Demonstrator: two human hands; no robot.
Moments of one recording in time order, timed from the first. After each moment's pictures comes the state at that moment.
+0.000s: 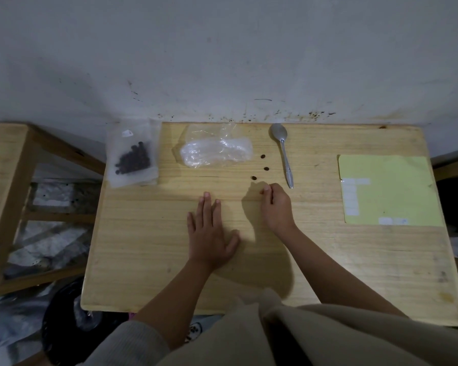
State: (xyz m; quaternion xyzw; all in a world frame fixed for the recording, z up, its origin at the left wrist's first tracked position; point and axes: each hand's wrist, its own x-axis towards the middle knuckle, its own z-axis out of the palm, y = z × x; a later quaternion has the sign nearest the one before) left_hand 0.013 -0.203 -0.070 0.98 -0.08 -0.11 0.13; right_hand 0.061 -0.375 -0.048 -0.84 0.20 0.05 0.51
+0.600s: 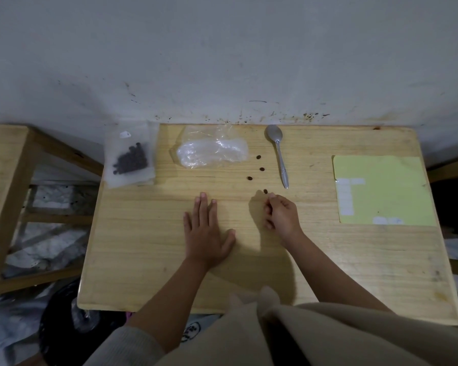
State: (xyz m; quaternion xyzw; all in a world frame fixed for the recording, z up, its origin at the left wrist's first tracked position) left_hand 0.013 -0.204 -0.071 0.98 -0.08 -0.11 0.12; right_hand 0.044 -0.392 -0.045 -0.62 0.35 0.12 0.70
